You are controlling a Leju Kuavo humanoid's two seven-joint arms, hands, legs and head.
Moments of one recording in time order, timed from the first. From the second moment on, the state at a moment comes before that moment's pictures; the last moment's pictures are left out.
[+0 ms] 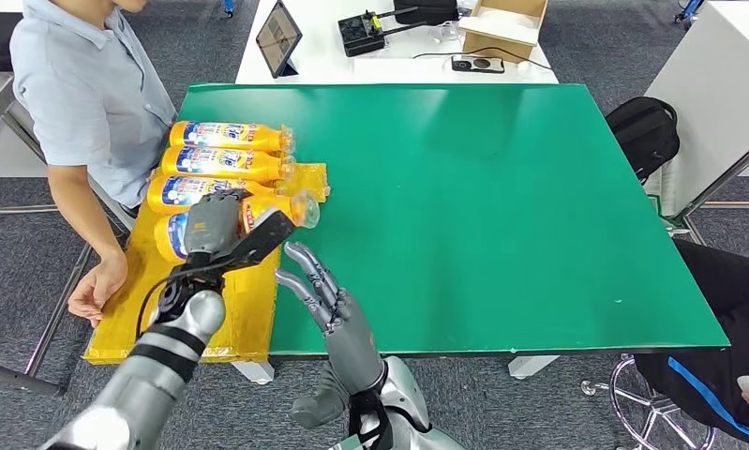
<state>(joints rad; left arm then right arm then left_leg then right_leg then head) -0.56 -0.06 -0.31 -0.91 -1.02 0.36 -0.08 -0.22 0.14 0.86 -1.39 0.26 -0.61 -0.67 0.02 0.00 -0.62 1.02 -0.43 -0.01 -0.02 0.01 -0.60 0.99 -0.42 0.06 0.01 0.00</state>
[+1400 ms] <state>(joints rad) -0.66 -0.12 -0.25 -0.53 -0.77 -0.08 -0.33 -0.25 0.13 0.88 -1.40 0.18 -0.57 -0.66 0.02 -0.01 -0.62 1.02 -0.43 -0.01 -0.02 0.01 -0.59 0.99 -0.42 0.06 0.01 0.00</state>
